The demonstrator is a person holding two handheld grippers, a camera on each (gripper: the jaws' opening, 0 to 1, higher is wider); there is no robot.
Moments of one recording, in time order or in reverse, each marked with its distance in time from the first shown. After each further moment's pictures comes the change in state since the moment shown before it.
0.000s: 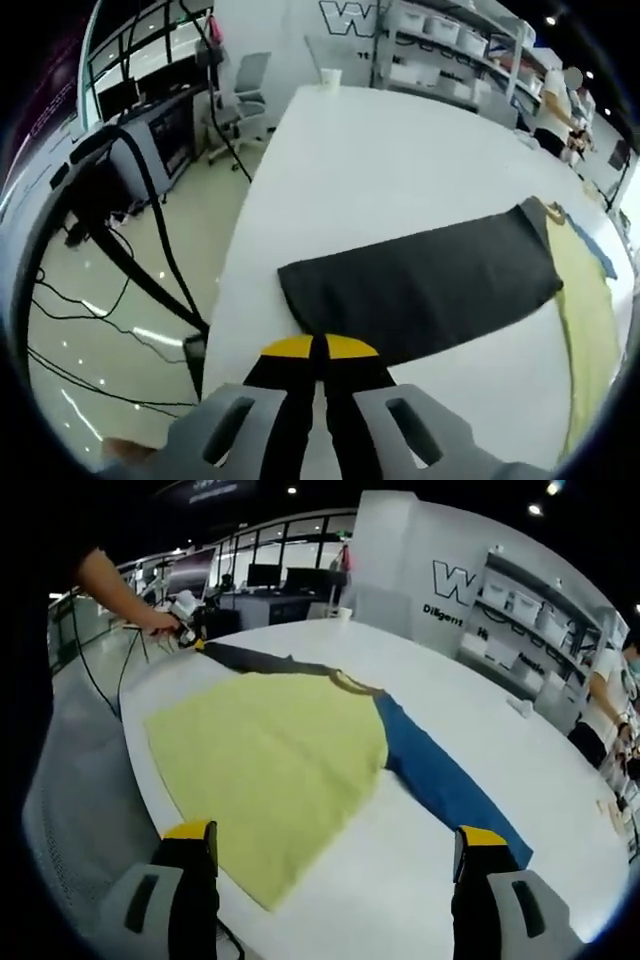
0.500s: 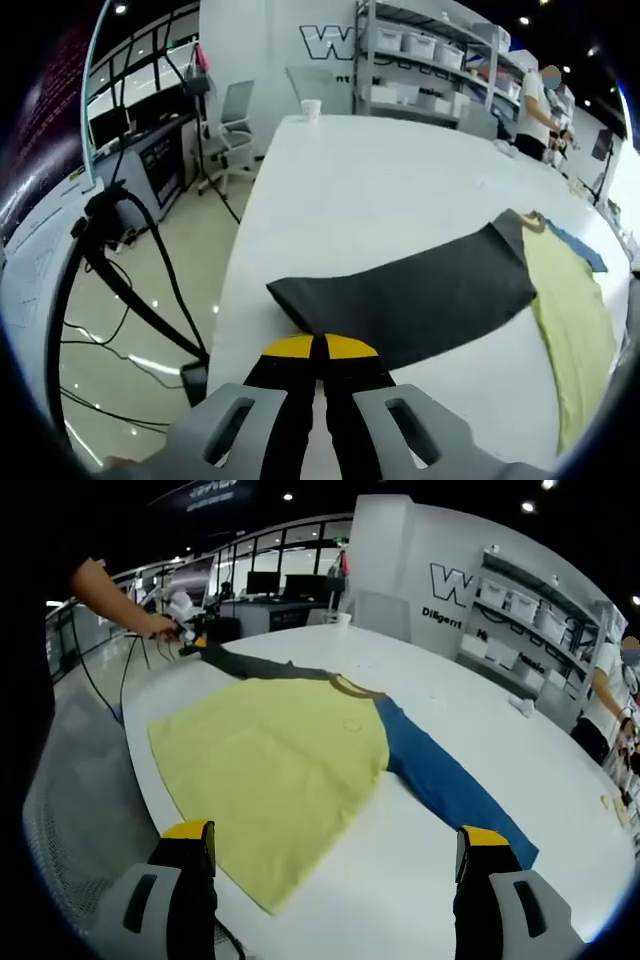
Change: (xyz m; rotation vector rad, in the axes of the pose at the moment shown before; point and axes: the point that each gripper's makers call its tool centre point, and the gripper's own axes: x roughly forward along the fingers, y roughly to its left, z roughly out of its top) left arm -0.038 -0.018 0.033 -0.005 -0.129 -0.056; right arm 0.002 0.000 0.001 0.018 -0.036 0.019
